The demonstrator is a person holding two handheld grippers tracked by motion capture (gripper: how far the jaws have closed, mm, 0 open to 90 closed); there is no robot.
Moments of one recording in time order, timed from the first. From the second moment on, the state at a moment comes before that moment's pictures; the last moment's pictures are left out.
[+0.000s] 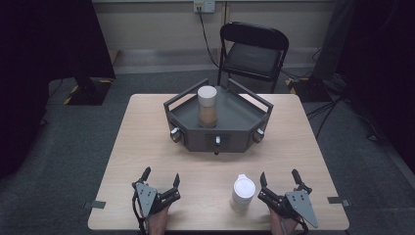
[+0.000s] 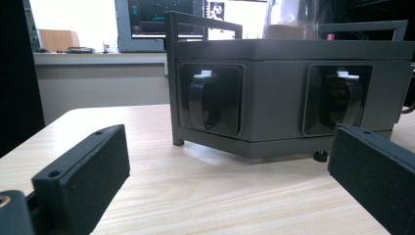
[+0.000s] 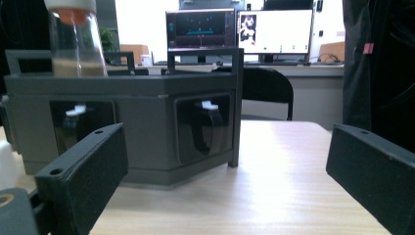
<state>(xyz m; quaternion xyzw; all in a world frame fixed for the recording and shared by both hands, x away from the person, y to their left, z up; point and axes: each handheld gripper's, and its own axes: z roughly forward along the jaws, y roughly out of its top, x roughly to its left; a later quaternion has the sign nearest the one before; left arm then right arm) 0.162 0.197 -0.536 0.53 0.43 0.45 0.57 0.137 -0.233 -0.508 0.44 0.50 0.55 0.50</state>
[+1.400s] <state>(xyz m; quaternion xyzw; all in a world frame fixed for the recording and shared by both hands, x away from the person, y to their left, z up) 0.162 0.196 -0.536 0.53 0.43 0.45 0.57 0.118 -0.200 -0.496 0.37 0.55 0.61 0.44</state>
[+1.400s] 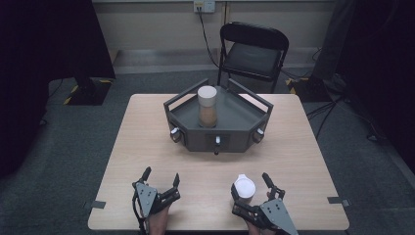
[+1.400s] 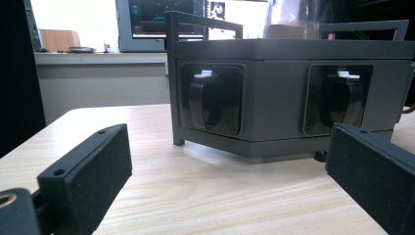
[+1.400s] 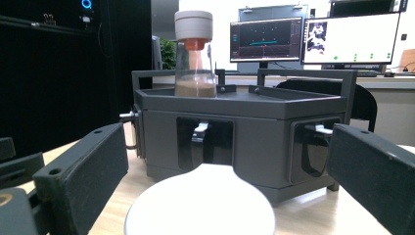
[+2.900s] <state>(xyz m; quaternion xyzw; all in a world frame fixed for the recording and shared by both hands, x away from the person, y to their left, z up) 0.162 0.195 -0.536 0.53 0.43 0.45 0.57 0.121 -0.207 -0.512 0.37 0.60 0.58 0.40</state>
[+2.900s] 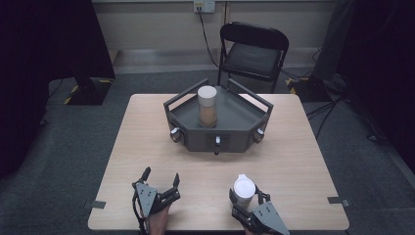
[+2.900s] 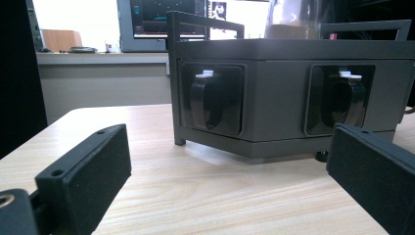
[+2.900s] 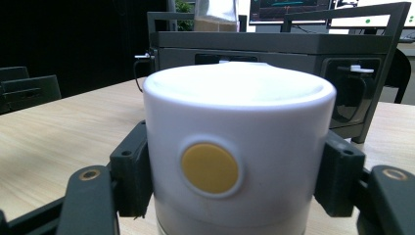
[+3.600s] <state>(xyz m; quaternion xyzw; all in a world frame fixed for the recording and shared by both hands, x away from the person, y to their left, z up) 0.162 0.196 -0.536 0.53 0.43 0.45 0.57 0.120 -0.202 -0.499 0.39 0.61 0.57 0.39</state>
